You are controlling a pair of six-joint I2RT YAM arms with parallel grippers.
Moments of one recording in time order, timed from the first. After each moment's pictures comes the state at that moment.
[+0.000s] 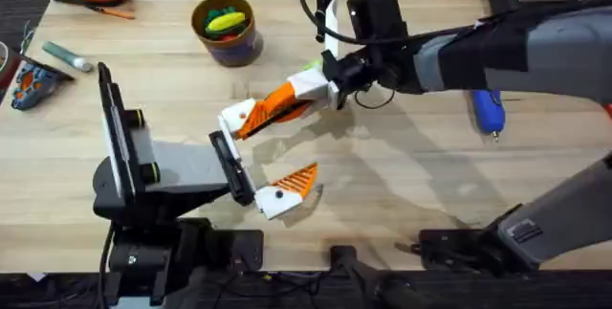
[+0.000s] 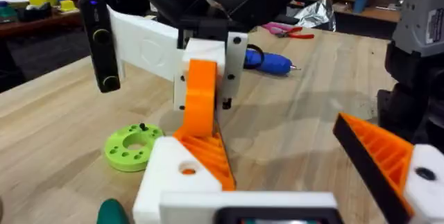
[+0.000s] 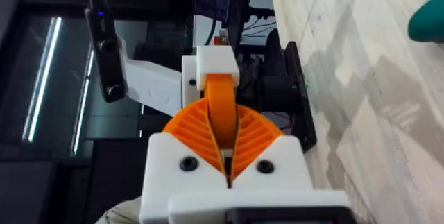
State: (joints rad) left arm 0.02 0.01 0.01 -0.12 1.12 0.07; right arm 0.54 1.83 0.97 0.17 -1.43 0.76
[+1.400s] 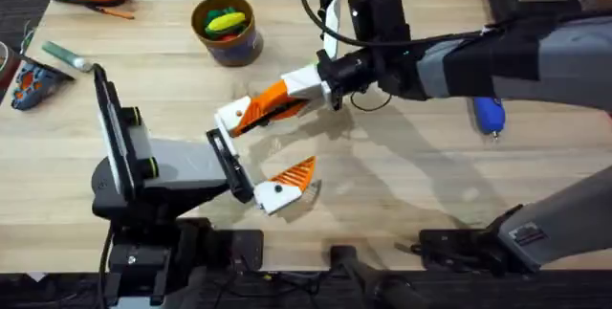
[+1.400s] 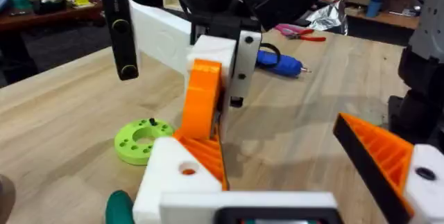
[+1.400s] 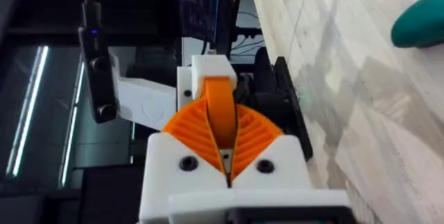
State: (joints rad) left arm 0.02 0.01 0.01 -0.11 1.09 0.04; right arm 0.57 1.79 0.93 0.25 -1.30 0.88
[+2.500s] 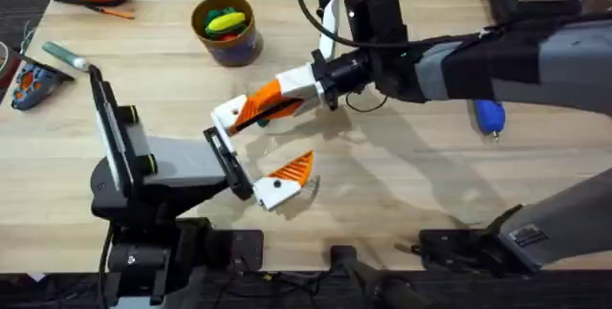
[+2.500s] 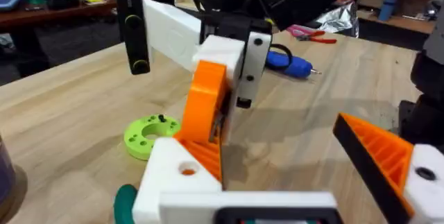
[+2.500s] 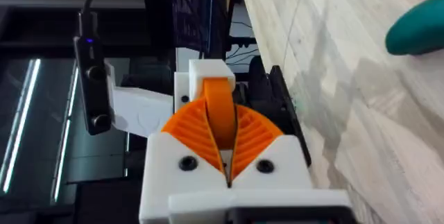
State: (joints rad) left arm 0.03 0.01 0.01 -0.11 1.06 0.03; right arm 0.59 1.78 0.93 0.26 -1.24 0.91
